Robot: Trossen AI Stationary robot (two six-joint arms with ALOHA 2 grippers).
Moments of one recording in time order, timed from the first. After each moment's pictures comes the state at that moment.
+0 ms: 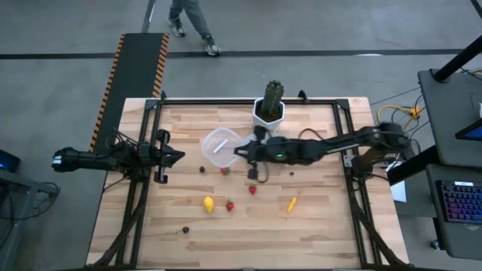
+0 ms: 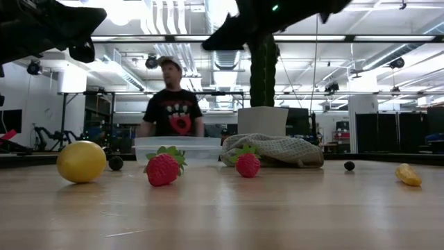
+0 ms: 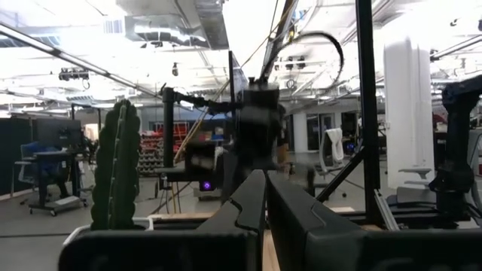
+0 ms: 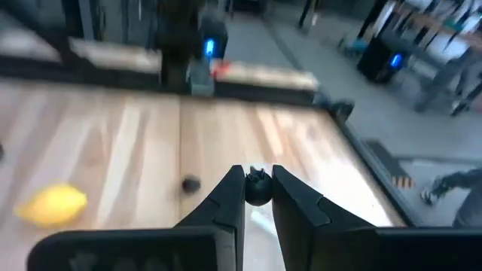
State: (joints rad) left arm -0.05 0.18 0.01 0.49 -0.06 0.07; right arm 0.04 1.66 1.09 0.21 0.26 -0.14
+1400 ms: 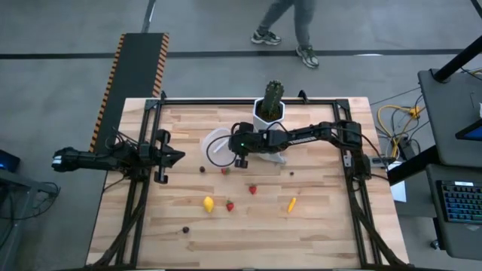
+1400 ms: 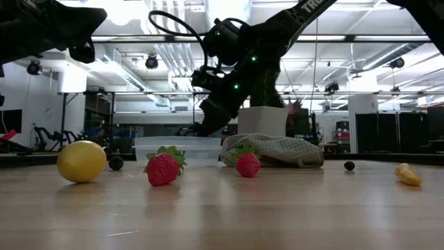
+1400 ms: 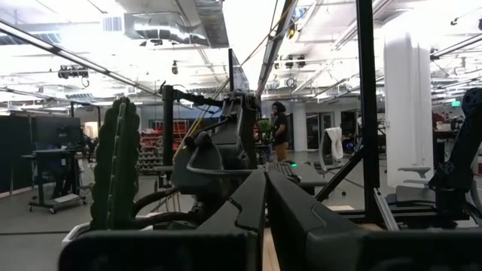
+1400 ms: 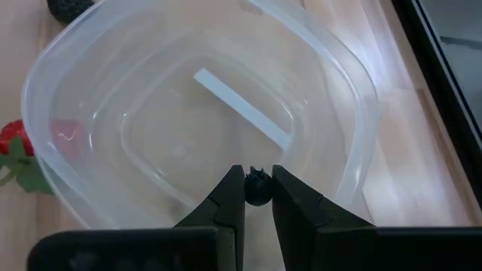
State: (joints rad) left arm -0.05 0.19 0.01 0.49 -0.06 0.06; right arm -0.13 2.05 1.38 -0.16 0.22 -0.18
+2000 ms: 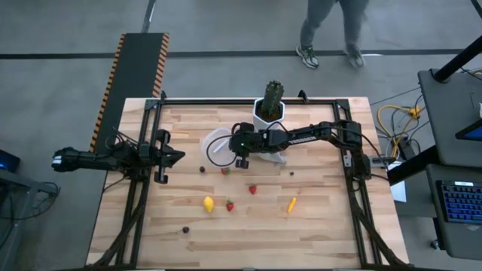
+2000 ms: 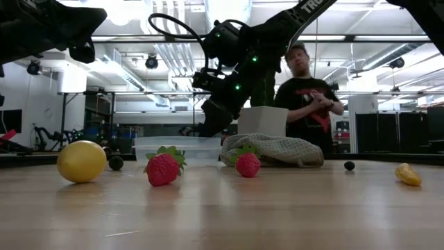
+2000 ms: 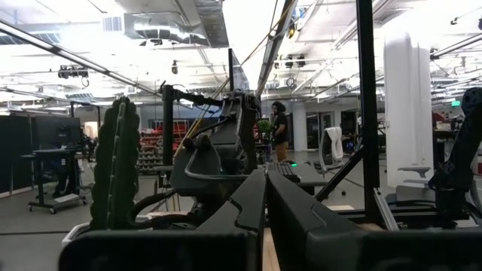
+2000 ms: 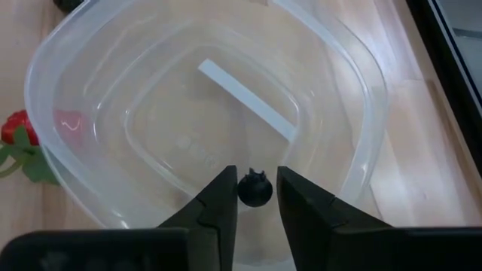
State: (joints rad) left arm -0.05 0.19 0.01 0.49 -0.06 0.06; right arm -0.13 2.05 1.38 -0.18 0.21 -0.17
